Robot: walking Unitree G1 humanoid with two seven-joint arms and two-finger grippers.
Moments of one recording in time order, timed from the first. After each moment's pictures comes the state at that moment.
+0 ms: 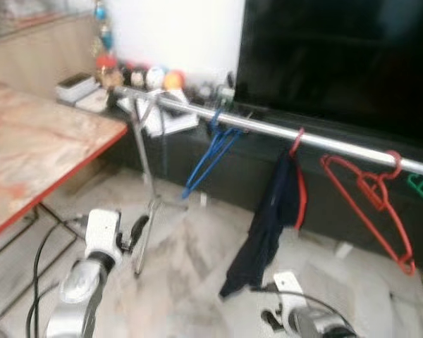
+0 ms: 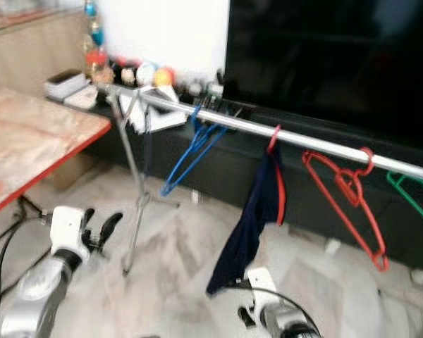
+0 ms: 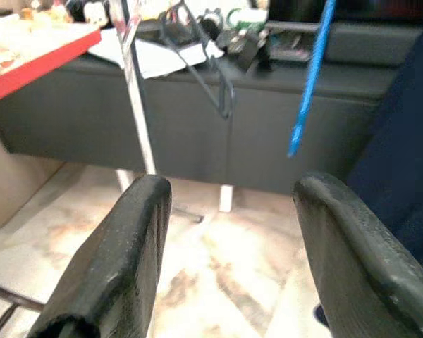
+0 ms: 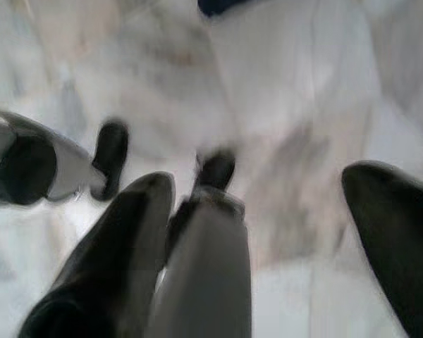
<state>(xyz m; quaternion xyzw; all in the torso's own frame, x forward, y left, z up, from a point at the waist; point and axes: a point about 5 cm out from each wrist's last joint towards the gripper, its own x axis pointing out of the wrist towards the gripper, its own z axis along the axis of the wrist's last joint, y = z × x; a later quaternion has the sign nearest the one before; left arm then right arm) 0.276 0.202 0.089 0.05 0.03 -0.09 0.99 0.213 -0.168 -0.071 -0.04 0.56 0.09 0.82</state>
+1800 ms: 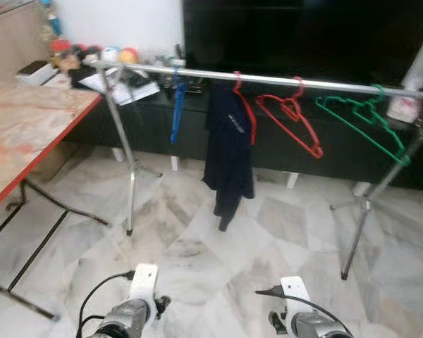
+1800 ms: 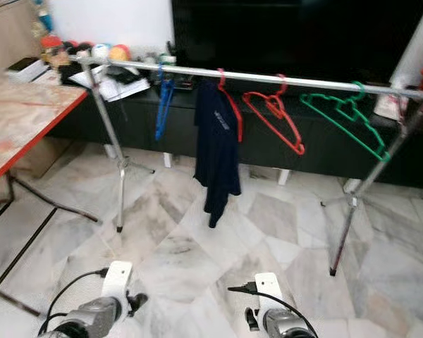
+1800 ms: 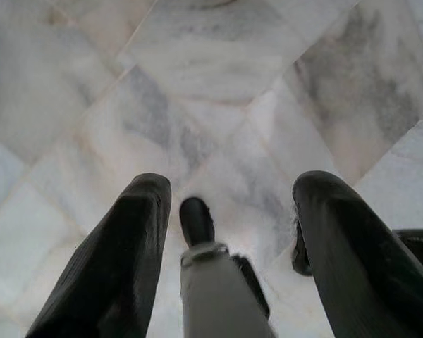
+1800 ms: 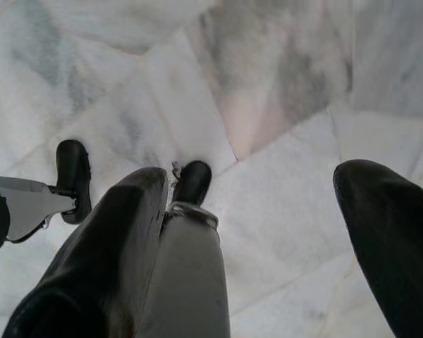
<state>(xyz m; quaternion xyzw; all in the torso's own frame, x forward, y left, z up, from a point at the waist) 0.242 0.154 -0.055 0.02 0.45 -0.06 0.89 0.213 -0.173 -0.072 -0.04 0.54 0.03 0.84</state>
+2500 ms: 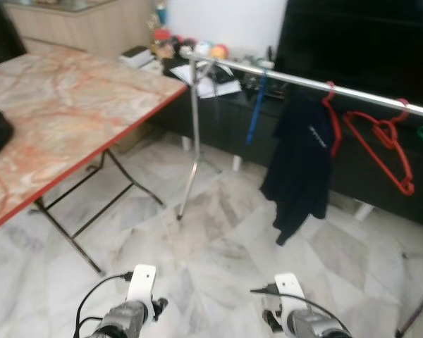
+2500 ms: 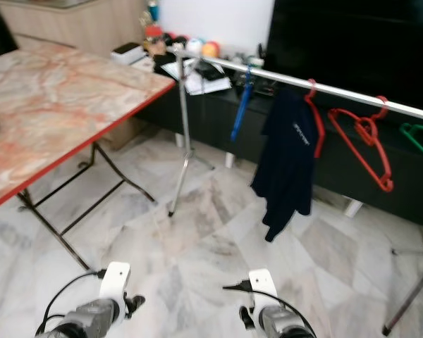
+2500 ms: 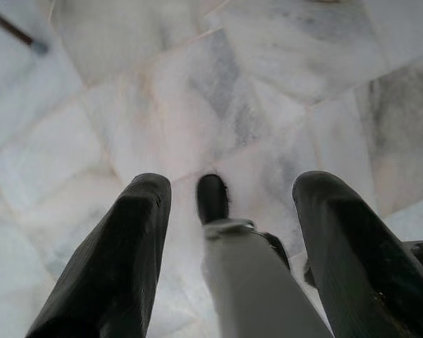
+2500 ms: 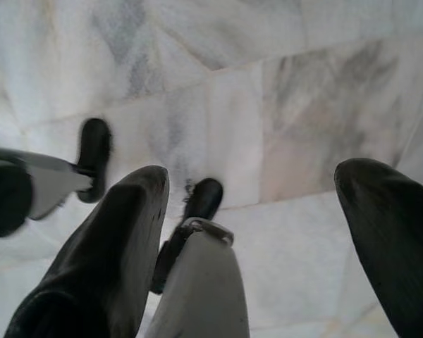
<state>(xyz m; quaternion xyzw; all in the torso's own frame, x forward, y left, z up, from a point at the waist) 0.241 0.159 -0.055 0.02 0.45 -0.05 0.89 0.214 -0.169 -0.071 -0.04 0.54 0.05 0.84</state>
